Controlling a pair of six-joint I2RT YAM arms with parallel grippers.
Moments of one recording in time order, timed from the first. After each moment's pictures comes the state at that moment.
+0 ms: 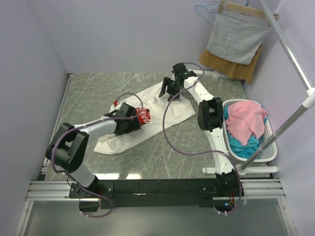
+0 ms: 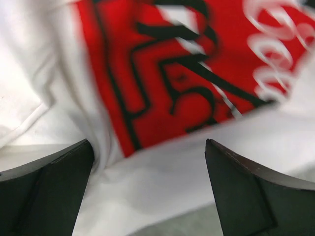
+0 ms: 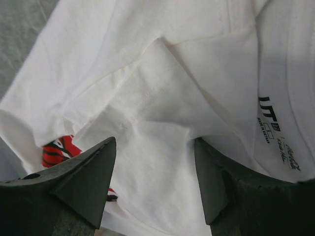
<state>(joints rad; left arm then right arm) -0.45 1.64 0.88 -0.33 -0.21 -0.73 0.32 2.60 2.41 -0.89 -0.34 0.52</state>
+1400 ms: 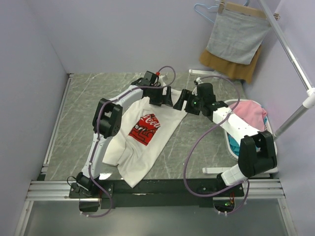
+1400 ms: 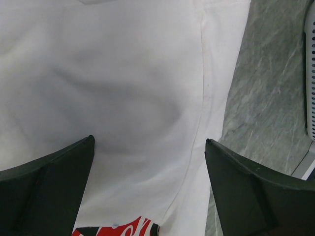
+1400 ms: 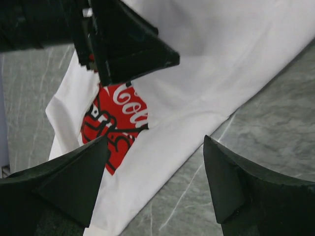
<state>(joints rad) -0.50 2.41 2.03 -0.49 0.49 -0.34 0.30 1.49 1.07 -0.25 -0.24 0.54</state>
